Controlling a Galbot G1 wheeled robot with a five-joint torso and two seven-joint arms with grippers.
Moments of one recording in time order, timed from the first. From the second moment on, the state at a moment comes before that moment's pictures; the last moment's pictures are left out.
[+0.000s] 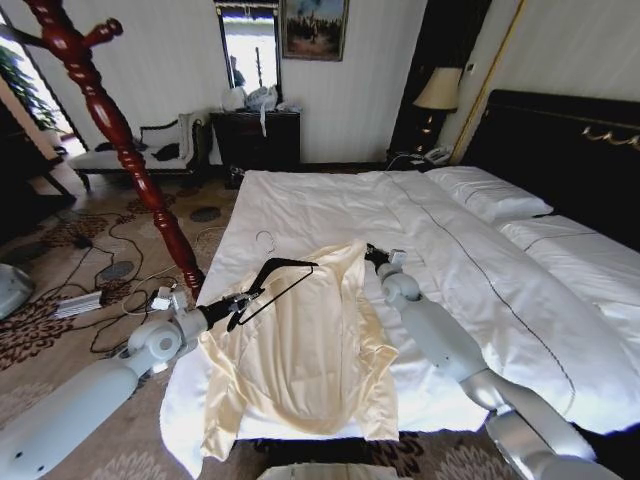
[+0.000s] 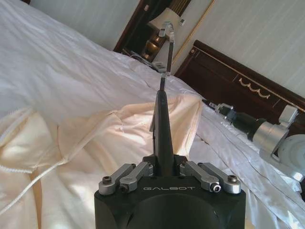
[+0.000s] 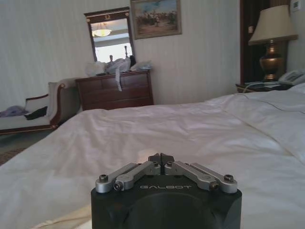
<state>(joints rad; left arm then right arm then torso) 0.96 -0.58 -0.08 -1.82 -1.42 0.24 0.22 -0.50 1.05 -0.05 1.41 0.86 -0.17 0.30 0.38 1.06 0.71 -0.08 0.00</state>
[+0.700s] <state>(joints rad) 0.83 -0.65 0.06 -1.71 -1.49 0.29 0.28 -0.45 1.01 -0.15 1.60 0.97 -0.21 0.38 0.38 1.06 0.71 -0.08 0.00</state>
